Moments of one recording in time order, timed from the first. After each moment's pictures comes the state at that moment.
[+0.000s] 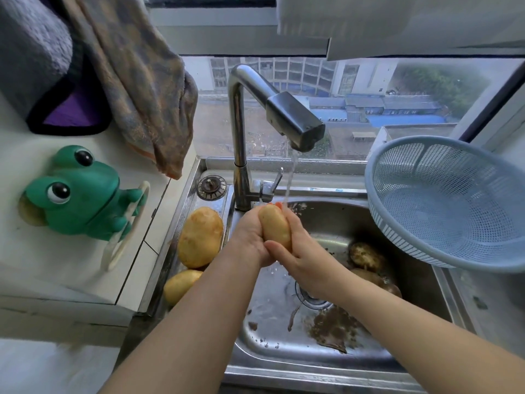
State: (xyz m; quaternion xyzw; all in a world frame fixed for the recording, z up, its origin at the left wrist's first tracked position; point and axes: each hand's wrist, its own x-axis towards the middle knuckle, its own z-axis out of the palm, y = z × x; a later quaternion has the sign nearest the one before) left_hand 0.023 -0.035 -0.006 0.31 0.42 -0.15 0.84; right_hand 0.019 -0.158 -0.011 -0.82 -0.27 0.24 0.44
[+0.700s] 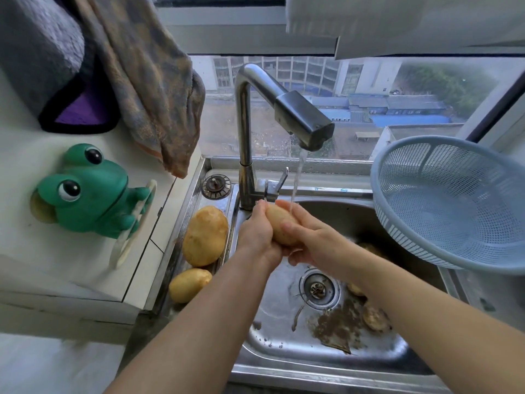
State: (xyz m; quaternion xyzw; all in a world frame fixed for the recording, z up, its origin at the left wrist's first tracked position) left_hand 0.013 -0.051 0.008 0.36 0.44 0.00 0.82; right_hand 0.038 -0.153 0.000 -0.63 -0.15 0.41 0.65
